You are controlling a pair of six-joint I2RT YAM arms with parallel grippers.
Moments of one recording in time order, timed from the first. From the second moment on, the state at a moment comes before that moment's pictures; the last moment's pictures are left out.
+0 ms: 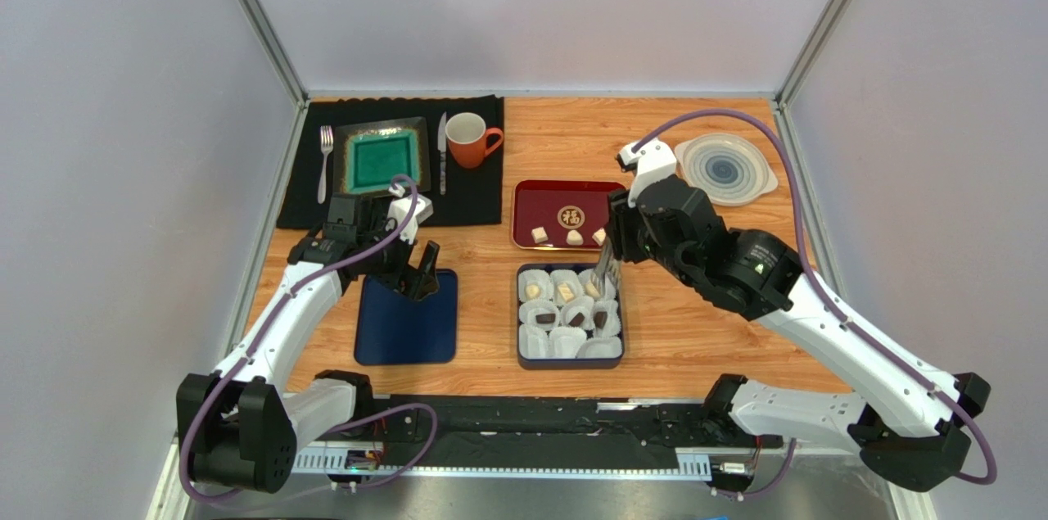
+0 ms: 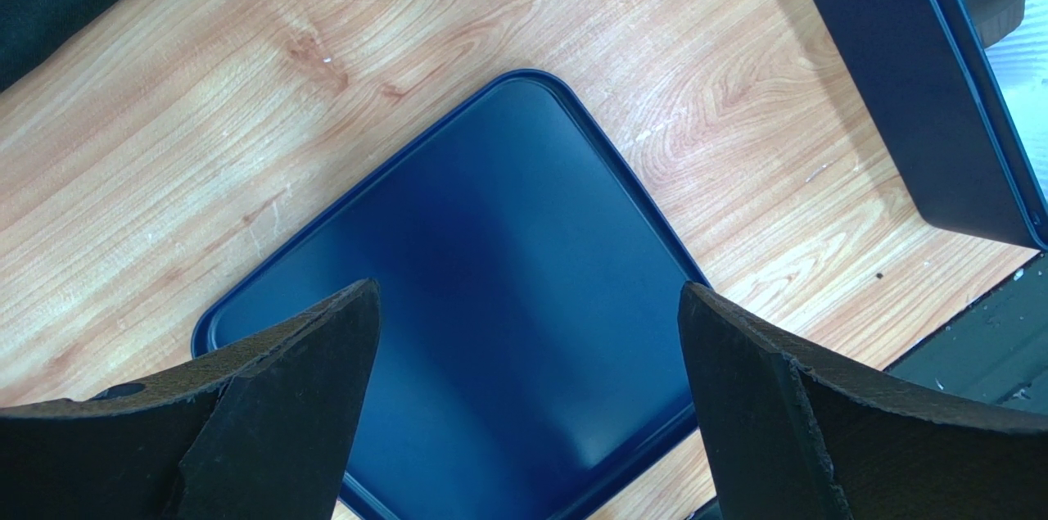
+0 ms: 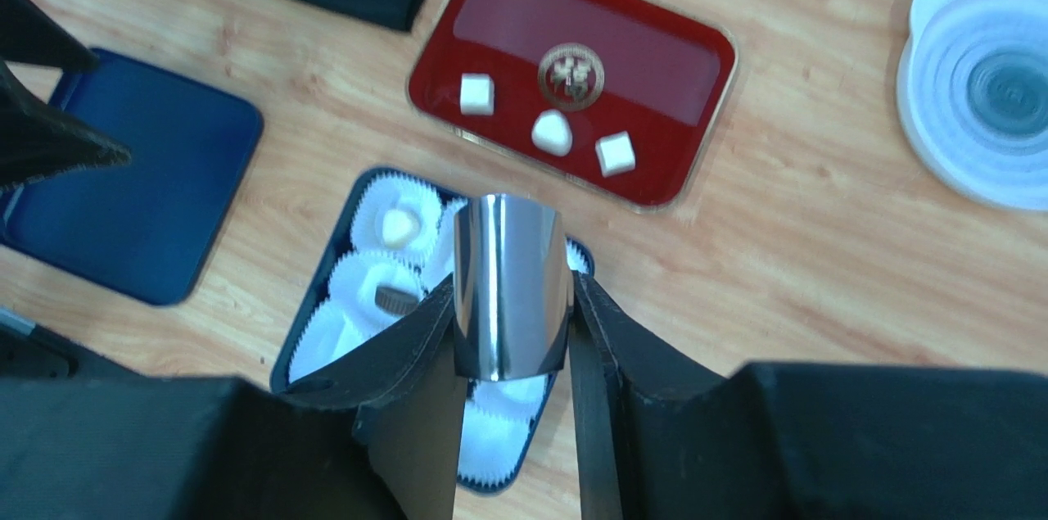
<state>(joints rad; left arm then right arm) -0.13 1.08 0.73 -0.64 0.43 0.30 0.91 1.03 1.26 -0.82 0.41 0.31</state>
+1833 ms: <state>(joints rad) -0.13 1.08 0.73 -0.64 0.42 0.31 0.73 1.67 1.49 -0.34 0.25 0.22</state>
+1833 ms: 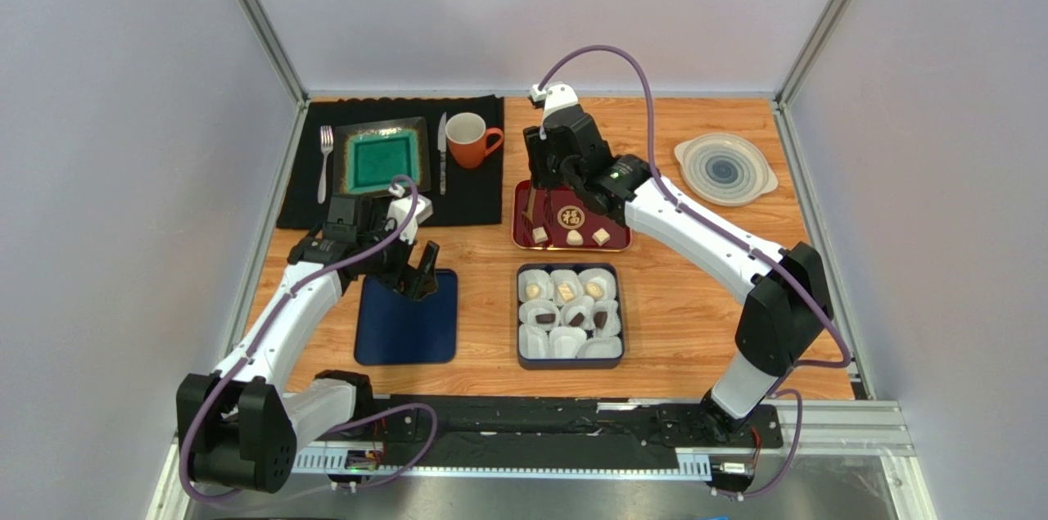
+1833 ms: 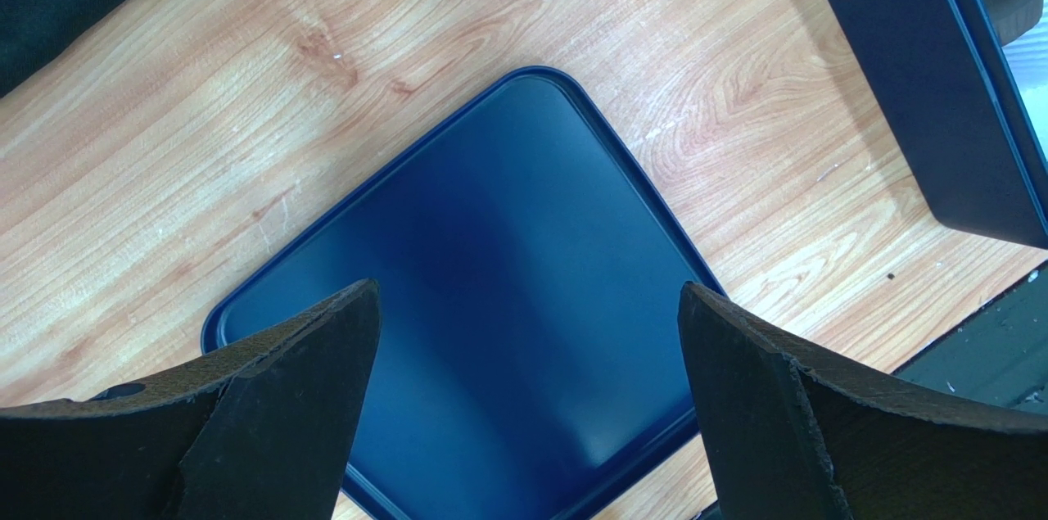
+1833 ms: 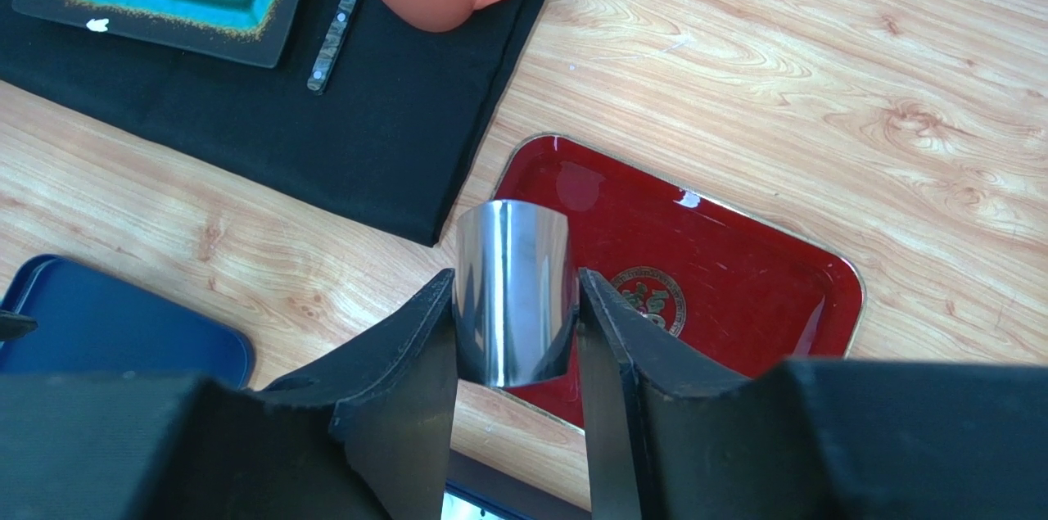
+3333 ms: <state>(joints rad) -0.12 1.08 0.73 -0.64 0.41 0.32 0.72 1.46 1.53 -0.39 0.21 0.22</state>
